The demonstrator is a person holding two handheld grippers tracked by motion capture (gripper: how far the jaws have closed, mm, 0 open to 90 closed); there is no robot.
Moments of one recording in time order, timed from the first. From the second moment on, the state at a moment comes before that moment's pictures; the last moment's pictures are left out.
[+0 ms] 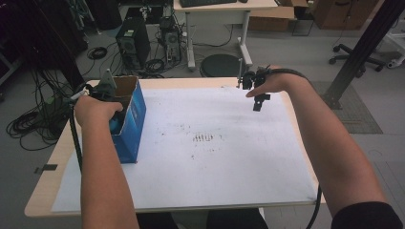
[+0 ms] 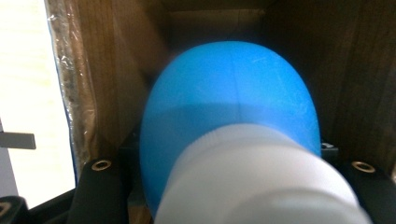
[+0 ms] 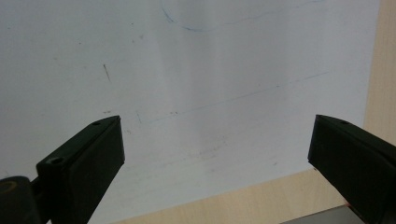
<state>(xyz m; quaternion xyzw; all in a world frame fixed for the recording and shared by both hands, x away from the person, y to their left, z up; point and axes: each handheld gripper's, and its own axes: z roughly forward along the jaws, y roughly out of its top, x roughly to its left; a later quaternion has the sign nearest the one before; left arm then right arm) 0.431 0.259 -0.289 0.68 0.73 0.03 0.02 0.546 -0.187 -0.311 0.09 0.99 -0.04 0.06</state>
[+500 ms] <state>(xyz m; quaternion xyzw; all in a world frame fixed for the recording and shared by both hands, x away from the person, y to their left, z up) 0.430 0.261 -0.289 0.67 0.74 0.03 0.02 0.546 -0.187 -0.311 0.09 0.99 -0.04 0.06</state>
